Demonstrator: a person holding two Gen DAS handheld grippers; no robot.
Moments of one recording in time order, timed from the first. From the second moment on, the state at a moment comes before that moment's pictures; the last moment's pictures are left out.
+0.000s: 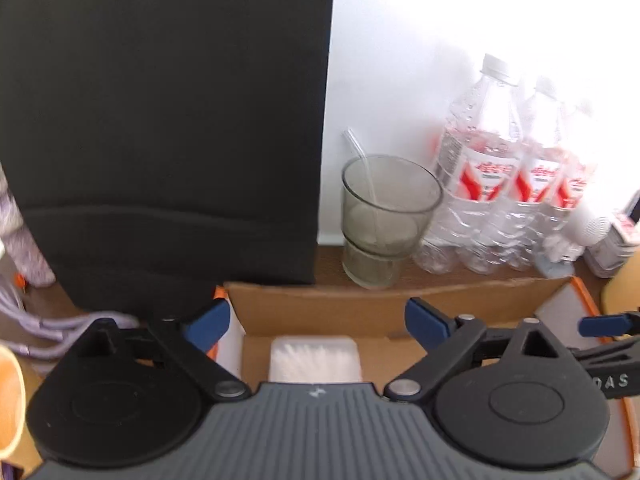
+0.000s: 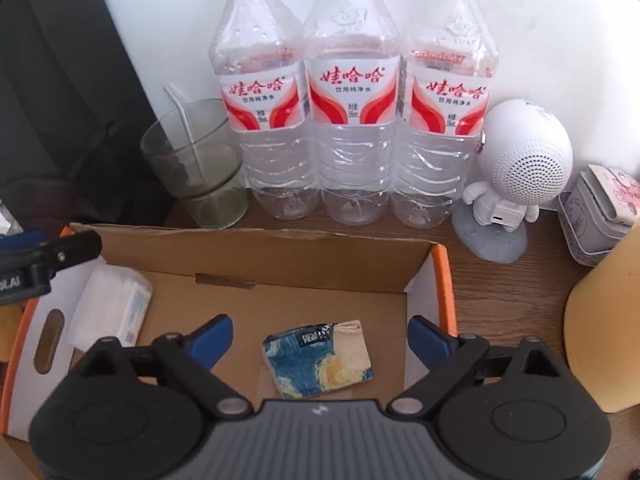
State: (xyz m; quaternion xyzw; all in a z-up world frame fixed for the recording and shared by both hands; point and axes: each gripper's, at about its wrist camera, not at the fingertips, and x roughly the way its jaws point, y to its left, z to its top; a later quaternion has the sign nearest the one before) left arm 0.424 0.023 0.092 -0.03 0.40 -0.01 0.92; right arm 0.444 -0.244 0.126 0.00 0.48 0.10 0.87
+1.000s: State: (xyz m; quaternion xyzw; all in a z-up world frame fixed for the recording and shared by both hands) left arm 0.210 0.013 0.151 -0.07 0.25 0.00 0.97; right arm 0.247 -0.246 0.200 0.04 0.33 0.08 0.94
